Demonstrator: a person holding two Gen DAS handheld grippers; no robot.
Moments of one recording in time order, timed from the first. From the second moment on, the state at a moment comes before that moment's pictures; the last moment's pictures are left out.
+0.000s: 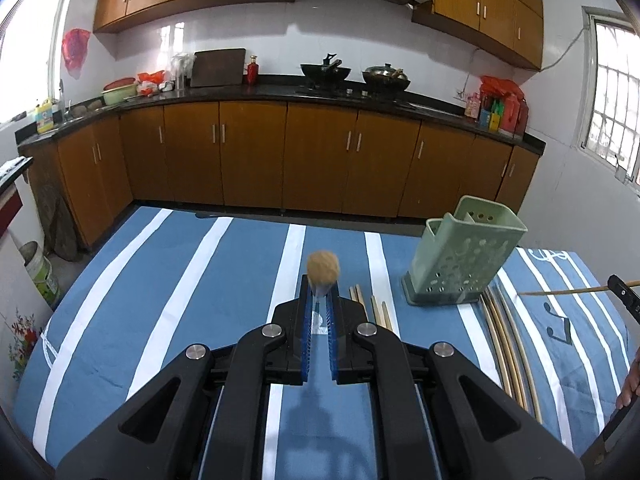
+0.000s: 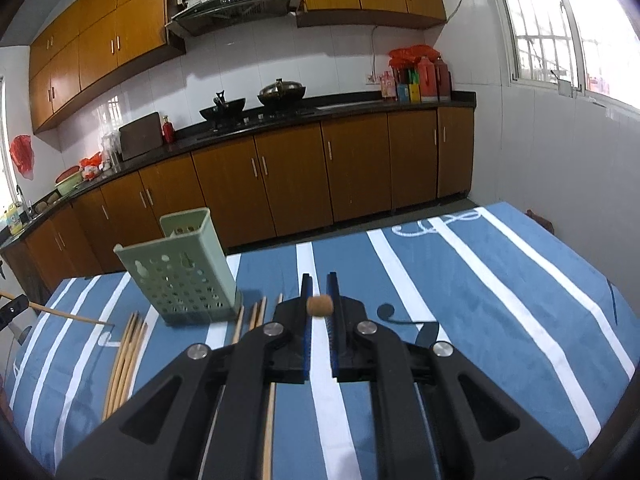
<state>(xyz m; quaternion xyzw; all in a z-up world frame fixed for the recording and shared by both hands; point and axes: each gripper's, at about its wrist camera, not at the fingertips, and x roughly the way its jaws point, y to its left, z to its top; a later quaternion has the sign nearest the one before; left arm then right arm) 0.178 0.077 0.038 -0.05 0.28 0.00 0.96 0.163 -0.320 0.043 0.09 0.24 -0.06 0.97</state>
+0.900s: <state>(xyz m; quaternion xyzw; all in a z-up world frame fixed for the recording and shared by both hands) 0.185 0.042 0.172 -0.06 0.12 -0.06 0.99 0.179 -0.306 0.200 0.13 0.10 0.05 0.99</state>
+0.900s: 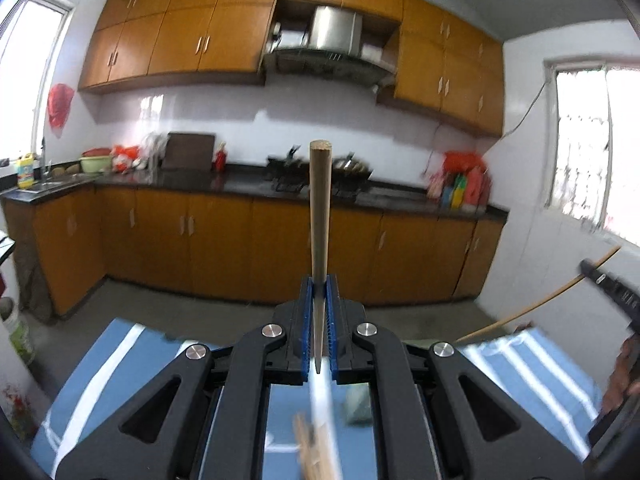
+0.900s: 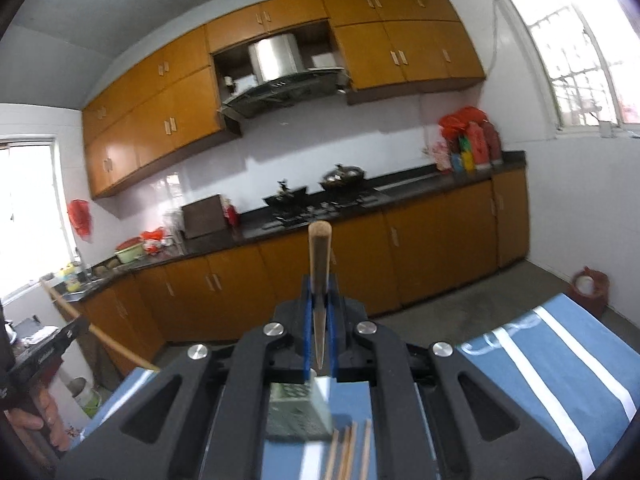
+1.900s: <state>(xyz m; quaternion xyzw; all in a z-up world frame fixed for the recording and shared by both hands) 0.241 -0.024 0.102 -0.06 0.20 -0.12 0.97 0.254 -0.268 0.131 0.11 0.23 0.08 0.96</state>
